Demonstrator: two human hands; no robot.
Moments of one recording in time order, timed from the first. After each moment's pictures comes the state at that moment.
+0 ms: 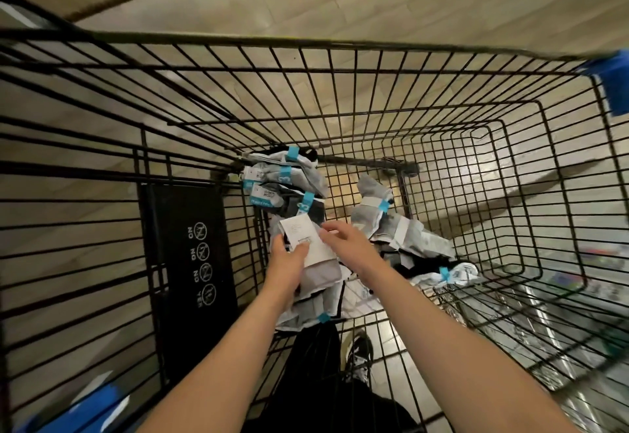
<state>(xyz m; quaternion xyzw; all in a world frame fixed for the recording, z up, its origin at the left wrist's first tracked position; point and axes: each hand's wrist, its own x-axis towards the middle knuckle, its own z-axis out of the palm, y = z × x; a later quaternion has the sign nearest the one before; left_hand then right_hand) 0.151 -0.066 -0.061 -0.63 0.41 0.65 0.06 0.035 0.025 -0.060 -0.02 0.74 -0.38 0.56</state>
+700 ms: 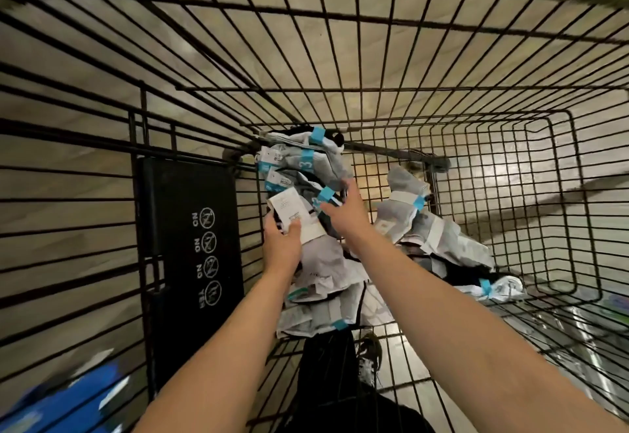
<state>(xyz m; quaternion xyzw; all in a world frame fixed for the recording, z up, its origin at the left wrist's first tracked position) 0.163 -0.100 -0.135 -0.67 0.50 0.55 -0.01 0.039 -0.047 -0.165 -0.01 0.80 -0.36 0.48</state>
